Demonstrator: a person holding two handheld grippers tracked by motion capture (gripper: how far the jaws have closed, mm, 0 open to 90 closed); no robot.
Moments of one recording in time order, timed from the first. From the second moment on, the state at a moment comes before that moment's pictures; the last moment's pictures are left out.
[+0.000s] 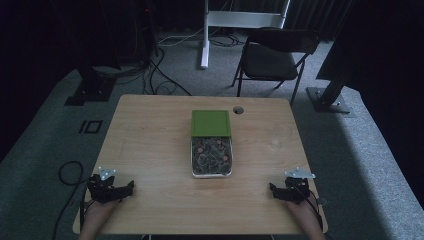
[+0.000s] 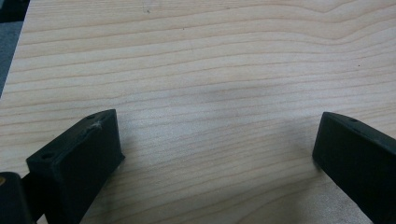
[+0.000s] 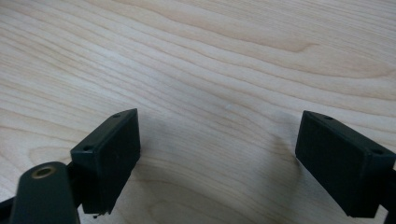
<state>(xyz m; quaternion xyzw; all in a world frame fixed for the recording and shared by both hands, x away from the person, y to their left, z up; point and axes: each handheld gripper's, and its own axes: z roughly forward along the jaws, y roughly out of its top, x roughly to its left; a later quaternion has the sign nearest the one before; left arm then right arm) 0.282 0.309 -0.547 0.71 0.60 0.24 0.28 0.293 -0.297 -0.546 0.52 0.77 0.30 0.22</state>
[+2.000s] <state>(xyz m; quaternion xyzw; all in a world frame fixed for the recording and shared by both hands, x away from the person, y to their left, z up) 0.283 0.309 -0.547 0.71 0.60 0.24 0.28 0.303 -0.255 -0.466 0.47 0.75 0.41 0.23</state>
